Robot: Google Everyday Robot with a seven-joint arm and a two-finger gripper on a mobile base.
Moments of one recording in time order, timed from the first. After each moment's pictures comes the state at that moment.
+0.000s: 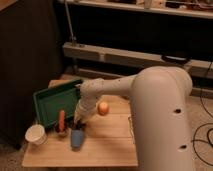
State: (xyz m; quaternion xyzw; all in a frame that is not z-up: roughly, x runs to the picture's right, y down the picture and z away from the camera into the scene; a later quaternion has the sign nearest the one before) arm -0.151 0.175 0.821 -0.43 0.12 0.62 0.64
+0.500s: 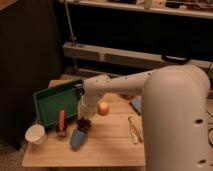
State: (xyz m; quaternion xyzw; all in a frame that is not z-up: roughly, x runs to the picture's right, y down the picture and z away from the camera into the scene) arm -0.129 0.136 0.784 -0.40 0.10 0.65 0.64
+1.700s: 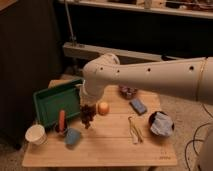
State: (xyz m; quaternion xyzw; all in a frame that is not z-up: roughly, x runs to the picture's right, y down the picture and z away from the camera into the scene) arm -0.092 0.059 0.667 -0.29 0.07 0.68 0.67
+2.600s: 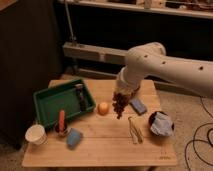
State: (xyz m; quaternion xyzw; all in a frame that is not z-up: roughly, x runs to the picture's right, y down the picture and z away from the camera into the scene) arm 0.094 -0.005 0.670 -0.21 0.09 0.76 0.60
